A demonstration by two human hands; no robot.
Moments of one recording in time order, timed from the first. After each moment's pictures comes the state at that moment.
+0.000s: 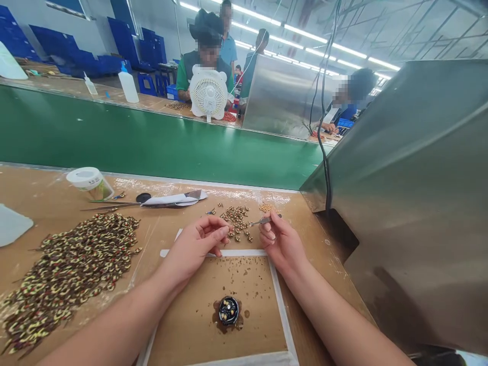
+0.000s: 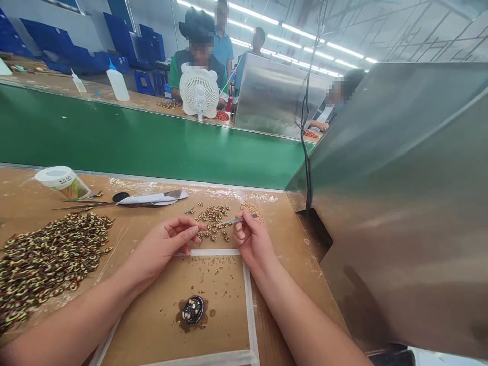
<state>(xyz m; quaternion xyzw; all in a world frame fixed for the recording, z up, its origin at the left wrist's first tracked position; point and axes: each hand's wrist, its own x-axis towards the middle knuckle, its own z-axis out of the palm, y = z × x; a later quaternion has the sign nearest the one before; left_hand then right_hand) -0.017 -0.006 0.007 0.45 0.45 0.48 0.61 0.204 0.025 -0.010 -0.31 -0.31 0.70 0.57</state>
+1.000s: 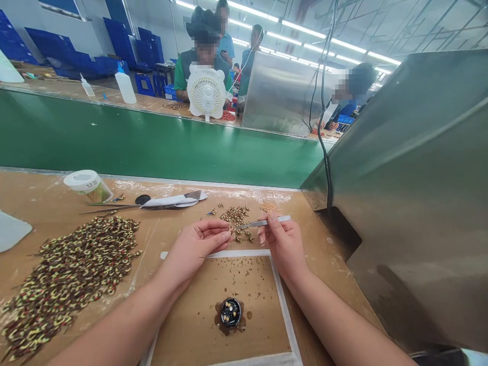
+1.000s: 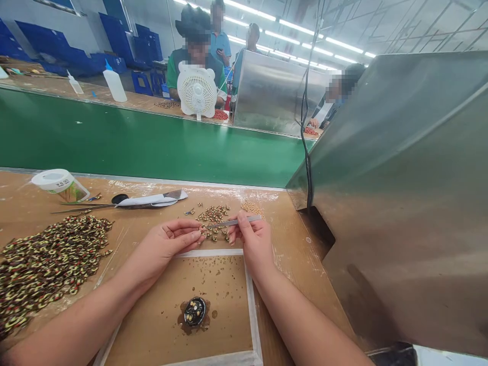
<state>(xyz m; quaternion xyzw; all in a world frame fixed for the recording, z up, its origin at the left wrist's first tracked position) -0.016 -0.006 0.005 0.33 0.46 0.49 0.66 0.192 0.010 -0.005 -0.36 -0.44 0.56 0.61</state>
